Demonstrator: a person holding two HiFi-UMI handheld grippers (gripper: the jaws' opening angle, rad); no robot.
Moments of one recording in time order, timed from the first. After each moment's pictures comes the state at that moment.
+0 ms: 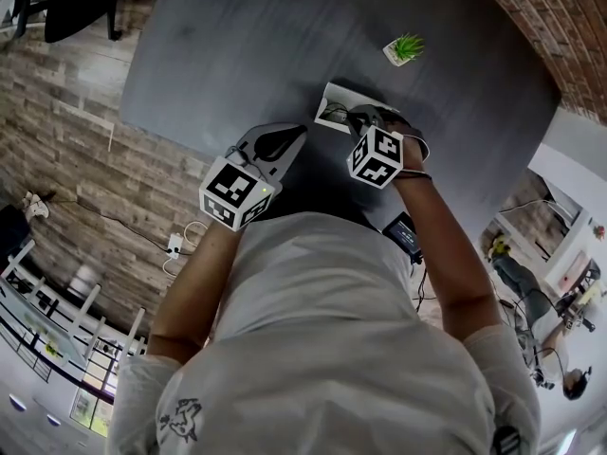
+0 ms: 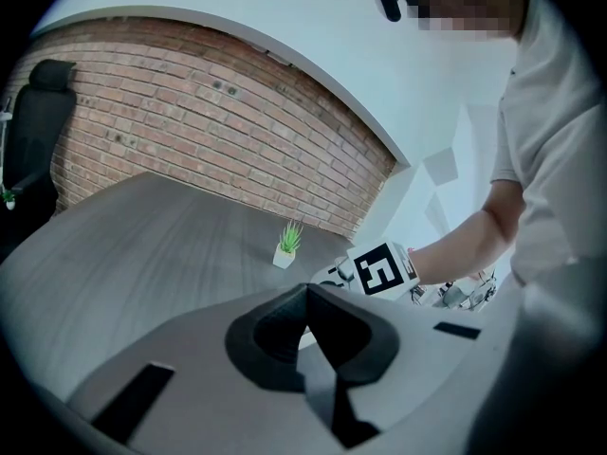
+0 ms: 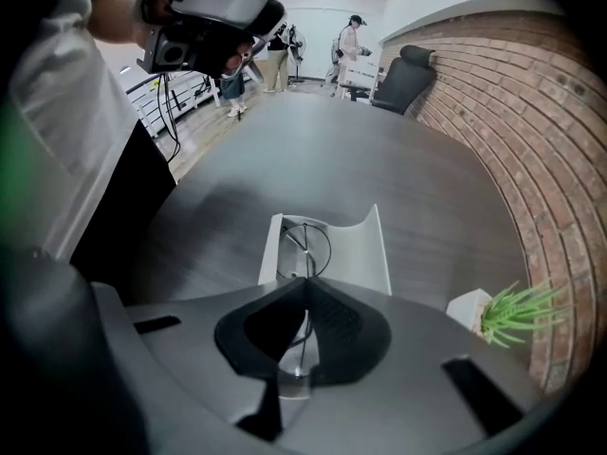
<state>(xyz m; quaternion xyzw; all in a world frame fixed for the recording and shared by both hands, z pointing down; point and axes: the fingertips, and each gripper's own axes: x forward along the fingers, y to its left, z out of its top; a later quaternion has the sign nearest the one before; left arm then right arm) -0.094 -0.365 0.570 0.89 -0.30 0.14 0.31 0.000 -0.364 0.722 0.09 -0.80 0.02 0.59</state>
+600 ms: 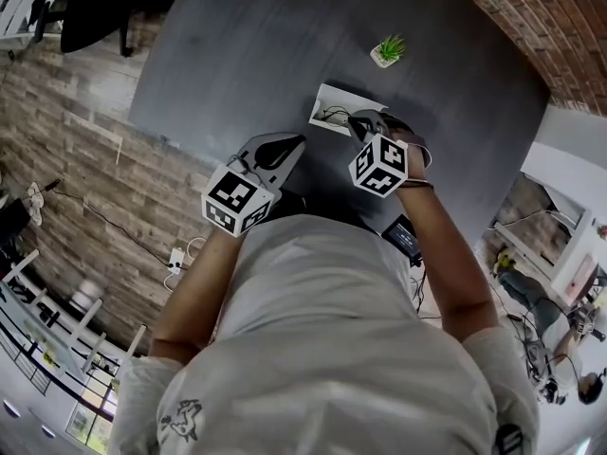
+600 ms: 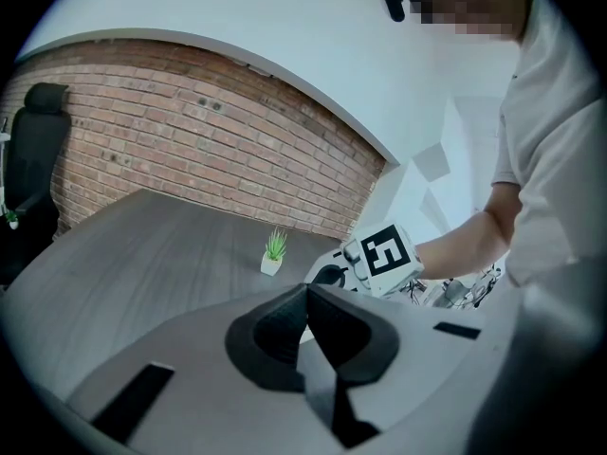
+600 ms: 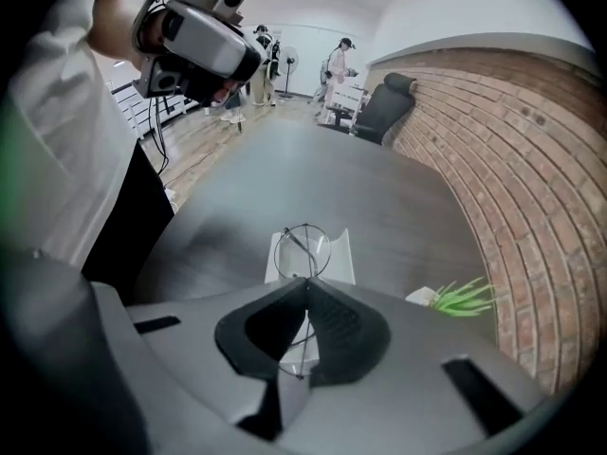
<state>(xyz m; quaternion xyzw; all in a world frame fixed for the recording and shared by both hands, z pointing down) -0.083 -0.335 0.536 0.90 -0.30 0.14 0.27 0.009 -0.361 0.661 0.15 -0.82 -0.02 0.55</state>
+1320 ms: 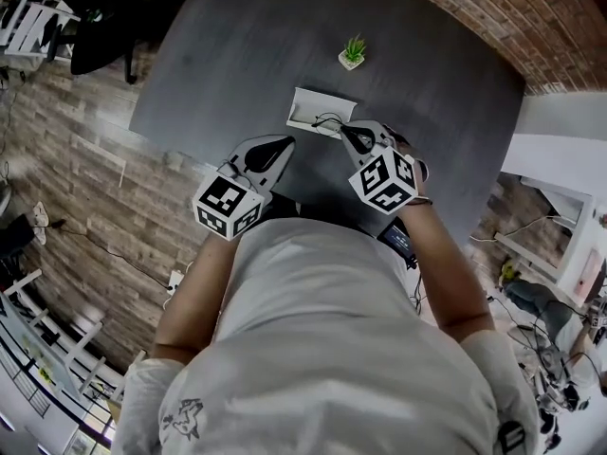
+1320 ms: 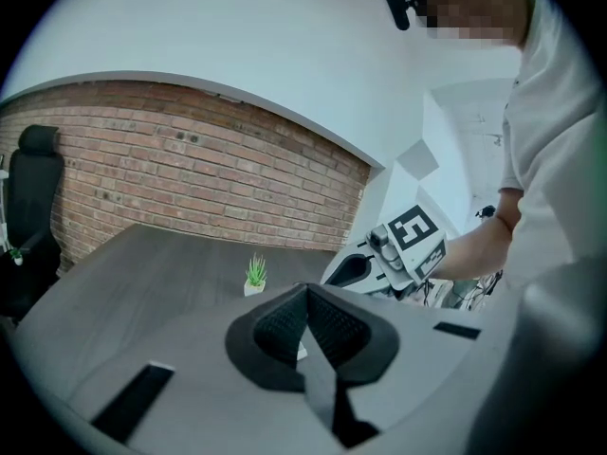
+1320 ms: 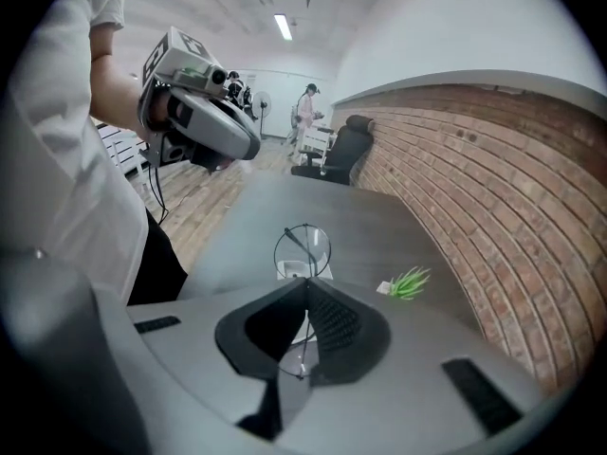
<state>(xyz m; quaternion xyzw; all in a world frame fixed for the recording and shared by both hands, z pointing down) -0.044 -0.308 0.478 0.92 -0.32 0.12 0.21 0.046 -0.330 0.556 0.23 -0.87 0.00 0.43</state>
